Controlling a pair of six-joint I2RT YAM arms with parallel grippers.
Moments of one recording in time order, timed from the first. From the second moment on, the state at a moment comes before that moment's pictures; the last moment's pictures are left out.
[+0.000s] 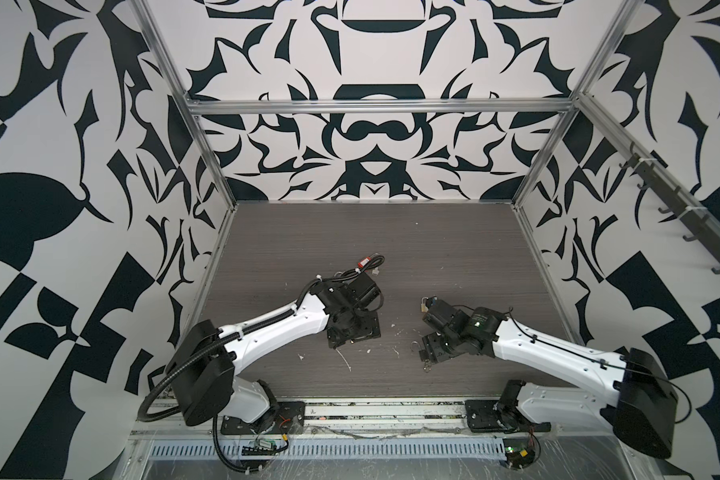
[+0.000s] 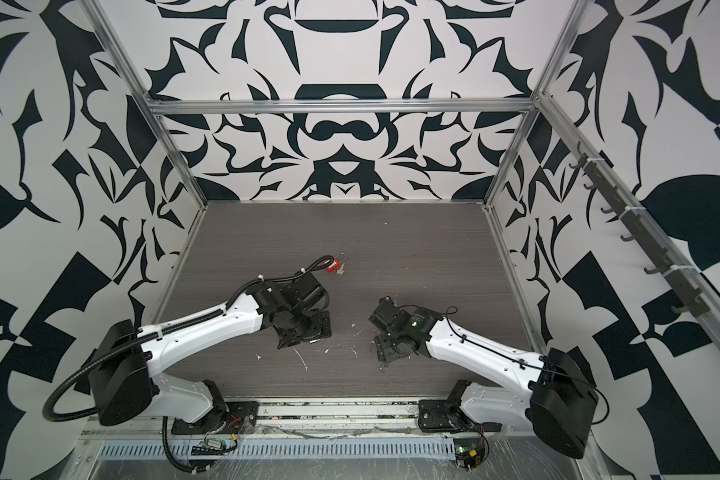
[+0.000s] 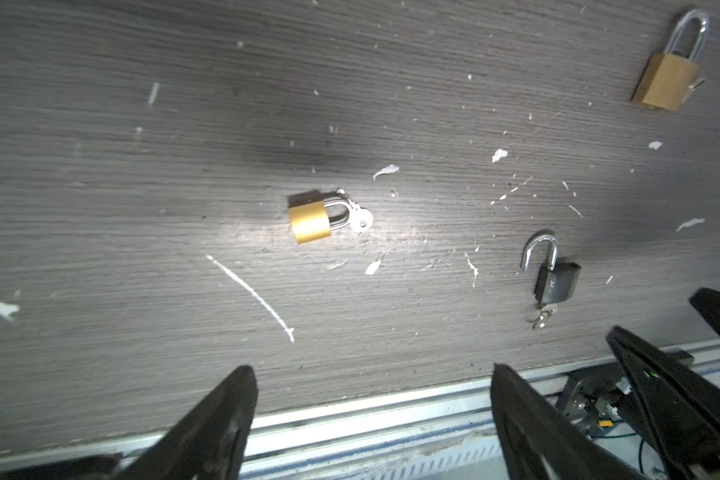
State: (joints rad) left arm -0.93 1.39 1.02 -0.91 0.09 -1.02; right arm 0.89 1.19 0.71 -0.87 0.12 0.58
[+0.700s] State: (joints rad) left arm -0.88 1.24 0.99 -0.88 -0.04 -0.81; right arm 0.91 1.40 0.70 -0.70 0.09 0.71
